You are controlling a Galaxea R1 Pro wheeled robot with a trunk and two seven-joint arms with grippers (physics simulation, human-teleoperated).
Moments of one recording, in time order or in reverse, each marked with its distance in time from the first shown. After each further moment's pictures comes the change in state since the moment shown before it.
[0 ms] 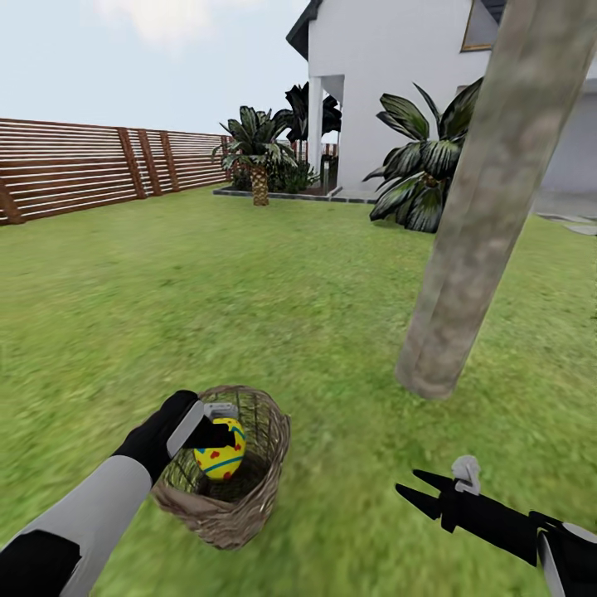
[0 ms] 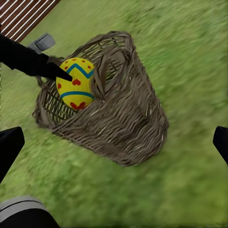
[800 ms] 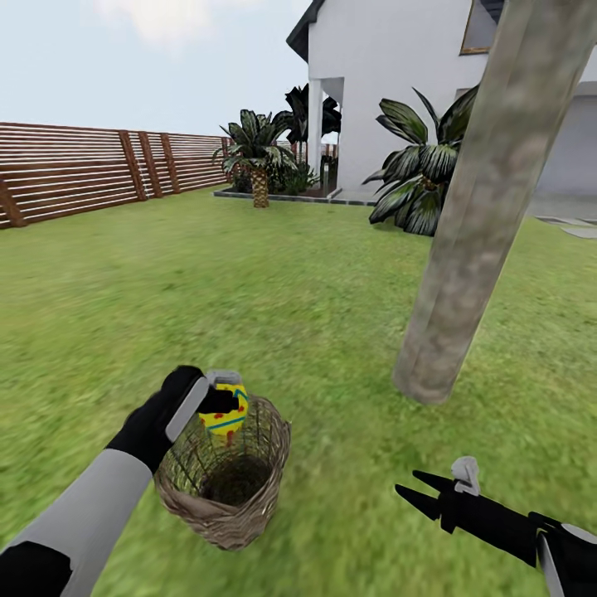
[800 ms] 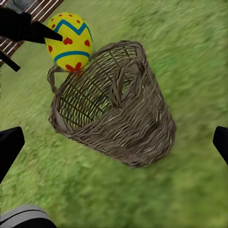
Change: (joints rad) left arm 0.004 -0.002 -0.002 -0.280 -0.002 0.030 0.124; right arm 0.000 0.000 0.002 0.008 -0.003 0.000 -0.001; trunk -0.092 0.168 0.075
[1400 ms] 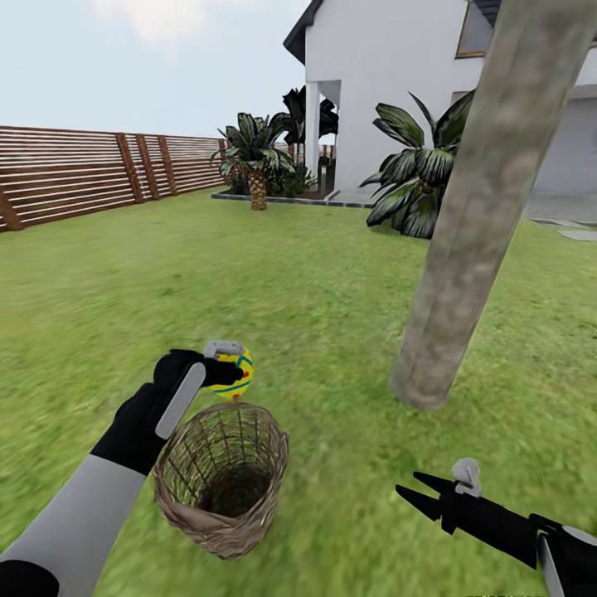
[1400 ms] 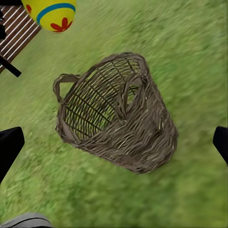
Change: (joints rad) left arm 0.028 0.006 -0.003 -0.301 -0.002 0.000 0.064; right arm 0.000 0.000 -0.006 0.014 -0.006 -0.002 0.000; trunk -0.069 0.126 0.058
